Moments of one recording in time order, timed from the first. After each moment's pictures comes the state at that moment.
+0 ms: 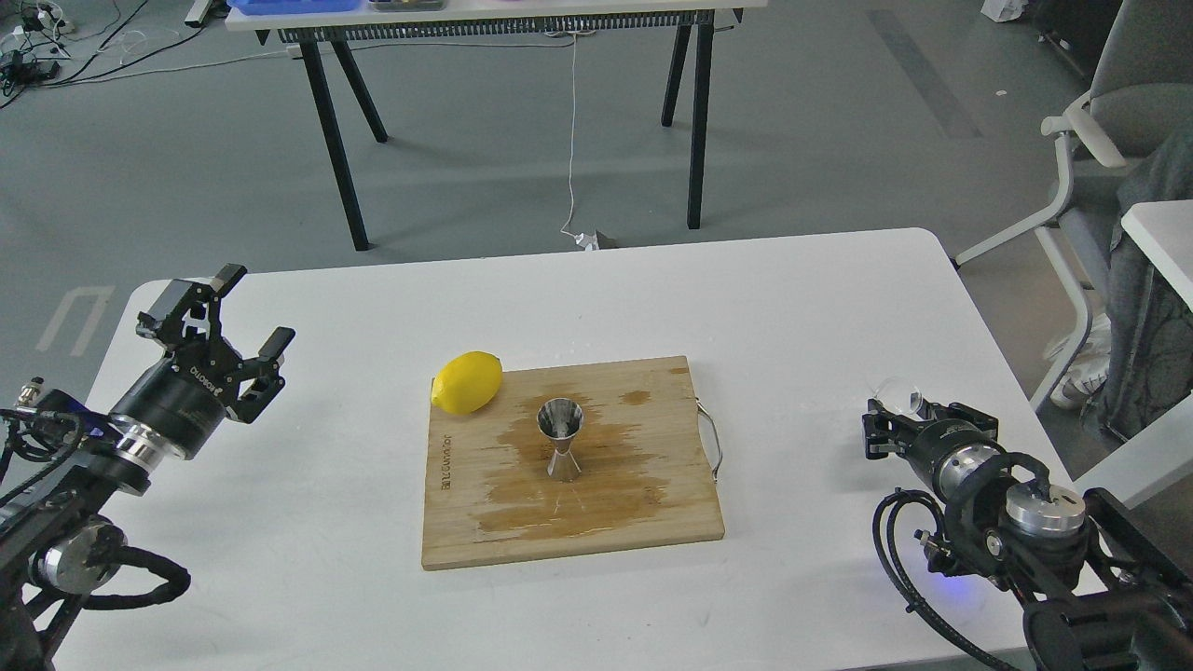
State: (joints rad) left arm -0.37 0.45 -0.92 -0.81 0.60 -0.48 -0.49; right arm 0.10 -0.27 1.26 1.15 0.57 -0.24 0.08
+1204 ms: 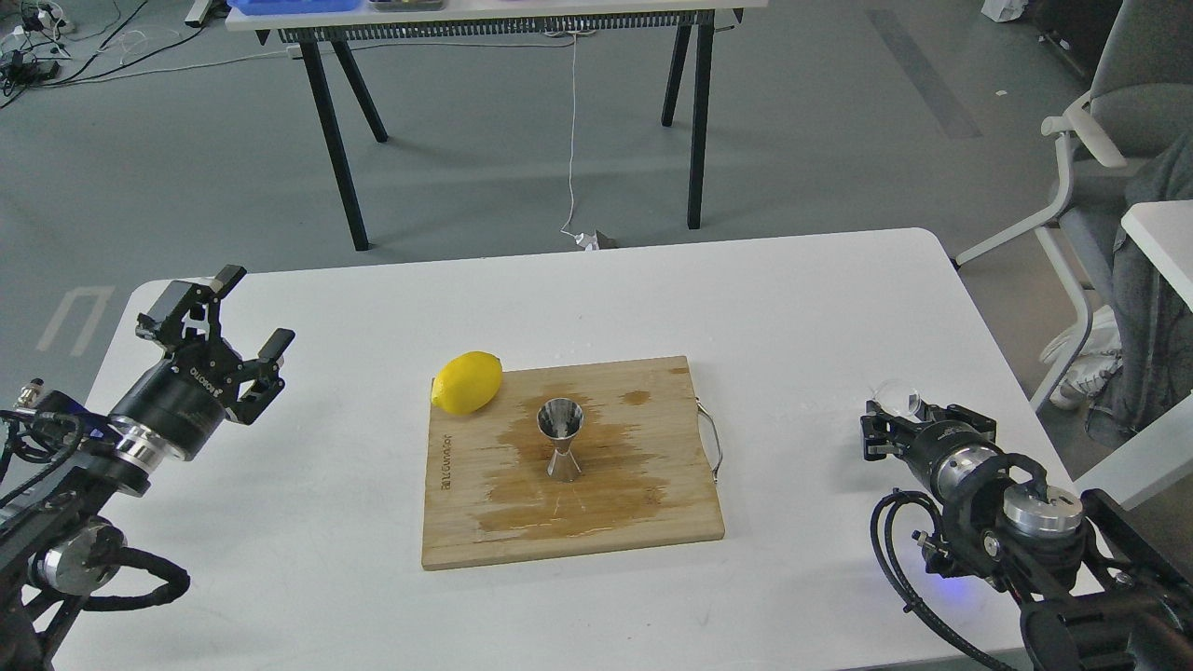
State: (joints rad) left arm -0.36 0.45 -0.92 -0.81 0.60 -0.48 -0.49; right arm 0.10 -0.26 1.26 1.14 0.57 -0.24 0.08
